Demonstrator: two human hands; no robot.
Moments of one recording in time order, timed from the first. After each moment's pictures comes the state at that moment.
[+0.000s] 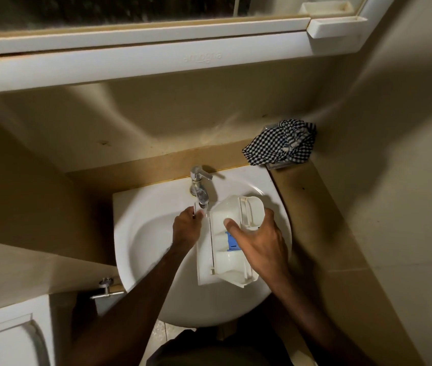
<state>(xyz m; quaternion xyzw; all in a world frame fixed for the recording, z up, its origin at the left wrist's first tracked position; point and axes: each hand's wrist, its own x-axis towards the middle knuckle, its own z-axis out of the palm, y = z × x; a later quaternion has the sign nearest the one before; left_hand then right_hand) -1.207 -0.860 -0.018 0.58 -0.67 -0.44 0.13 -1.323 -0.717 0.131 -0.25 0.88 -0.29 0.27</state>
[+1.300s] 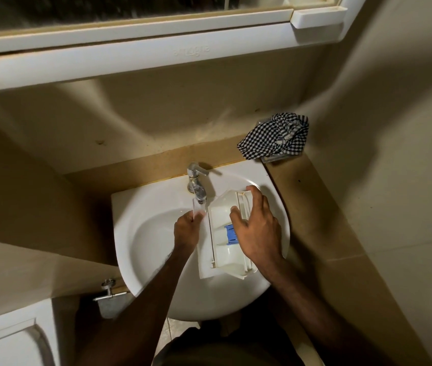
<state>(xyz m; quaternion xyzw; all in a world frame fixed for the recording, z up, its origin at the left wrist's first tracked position) -1.198 -0.838 -0.018 0.58 -0.57 -0.55 0.20 -1.322 -0.723 0.123 -0.38 0.86 -0.29 0.16</state>
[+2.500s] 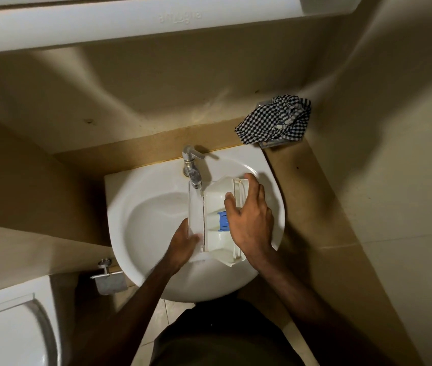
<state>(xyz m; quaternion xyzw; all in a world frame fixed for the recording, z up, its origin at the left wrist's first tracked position) -1.163 -0.788 -0.031 0.48 -0.58 -0.65 0.11 -1.316 -0.723 0.118 -0.36 0.86 -0.33 0.13</state>
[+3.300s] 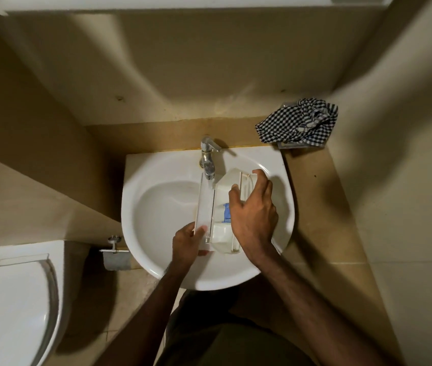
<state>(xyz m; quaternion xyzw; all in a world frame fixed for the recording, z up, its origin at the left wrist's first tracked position) -1.167 -0.734 -0.036 0.63 -0.41 -0.62 0.23 -1.313 -0.722 0.120 -0.39 0.85 -0.34 0.12</state>
